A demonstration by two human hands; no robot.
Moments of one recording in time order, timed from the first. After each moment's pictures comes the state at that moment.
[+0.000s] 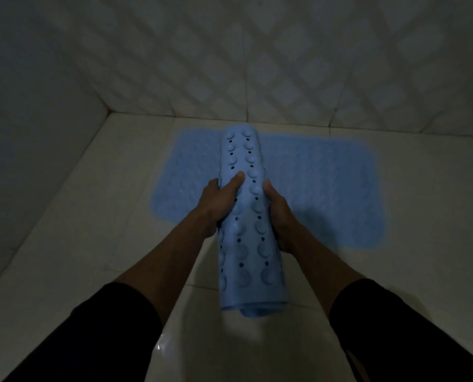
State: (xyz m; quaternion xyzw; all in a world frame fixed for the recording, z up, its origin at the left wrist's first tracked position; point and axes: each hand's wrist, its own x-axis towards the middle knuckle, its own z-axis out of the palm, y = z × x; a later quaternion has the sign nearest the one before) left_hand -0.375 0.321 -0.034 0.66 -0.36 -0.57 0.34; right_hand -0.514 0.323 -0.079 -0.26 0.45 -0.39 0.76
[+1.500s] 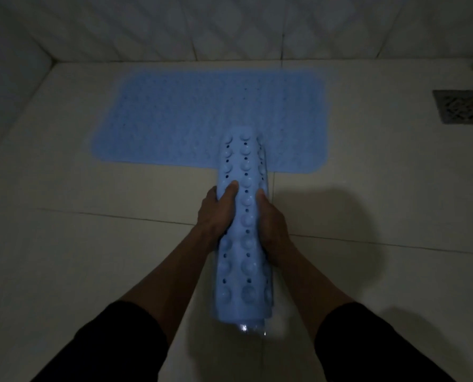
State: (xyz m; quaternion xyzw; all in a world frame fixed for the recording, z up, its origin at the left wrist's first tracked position) left_hand -0.539 0.479 -0.148 0.71 -0.36 -0.52 0.30; right_hand -0.655 0.498 -0.188 -0.22 0.60 -0.37 0.67
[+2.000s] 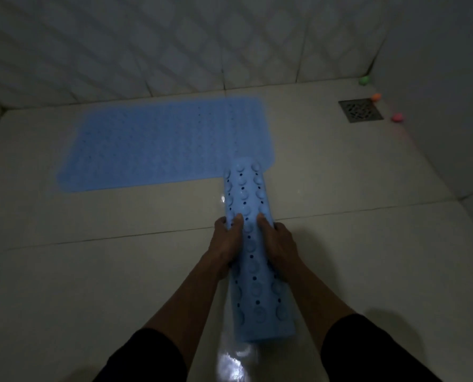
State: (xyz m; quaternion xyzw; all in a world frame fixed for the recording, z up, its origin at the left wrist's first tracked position) left_hand -0.586 0.569 -0.134 0.61 -0.40 -0.63 0.26; right_hand -0.707 0.604 -0.149 -0.24 0.73 -0.36 0.52
